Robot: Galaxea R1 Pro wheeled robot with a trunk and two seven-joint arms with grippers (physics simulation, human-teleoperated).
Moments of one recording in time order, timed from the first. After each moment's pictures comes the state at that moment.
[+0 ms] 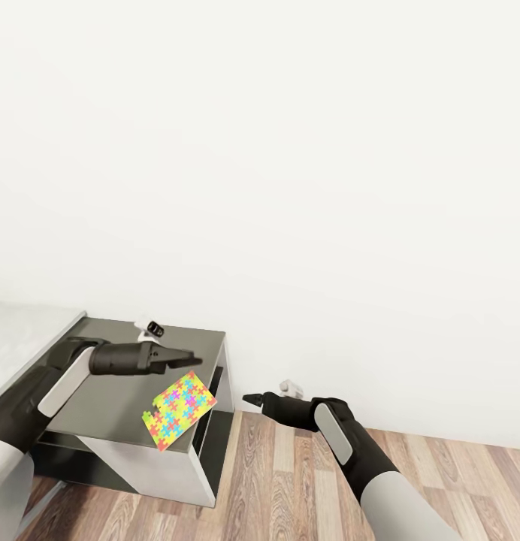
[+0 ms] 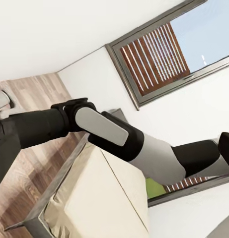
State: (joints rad) left arm -0.74 0.47 -0.36 -1.18 0.81 1.04 -1.24; right arm -0.62 0.13 0.16 -0.75 -0.61 0.68 0.34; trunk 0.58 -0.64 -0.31
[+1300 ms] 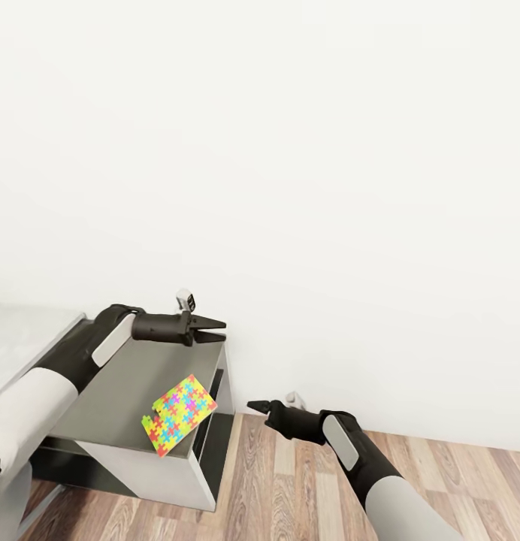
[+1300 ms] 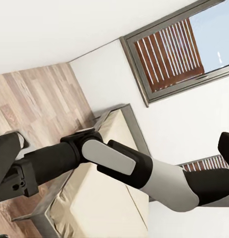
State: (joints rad) left arm -1.03 0.33 -0.55 -0.84 0.81 1.04 -1.20; right arm -0.62 0.12 0.07 -0.61 -0.62 0.70 0.50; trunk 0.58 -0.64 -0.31
